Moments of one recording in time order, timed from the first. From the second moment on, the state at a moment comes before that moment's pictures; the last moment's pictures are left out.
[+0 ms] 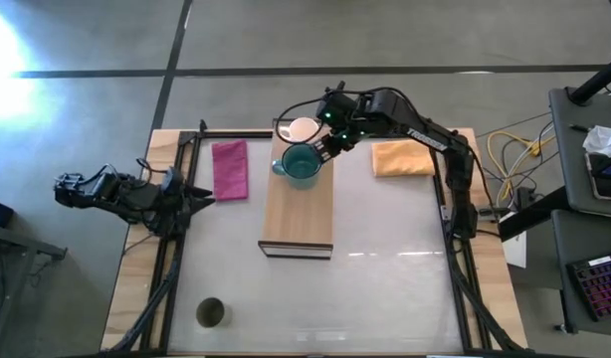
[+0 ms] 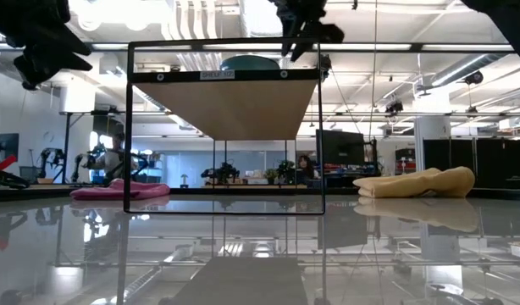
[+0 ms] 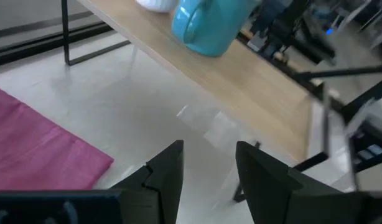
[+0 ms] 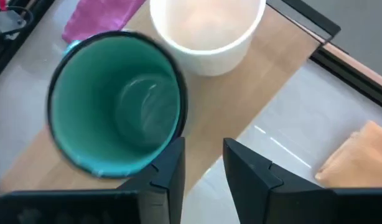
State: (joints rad) left arm -0.27 0.30 0.63 -0.88 -0.49 -0.73; right arm -0.30 1.99 2.36 -1.47 0.08 0.59
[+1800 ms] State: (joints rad) left arm -0.13 0.53 0.80 -0.48 0.44 -0.61; right arm 0.13 1.94 2.22 -1.47 0.24 0.95
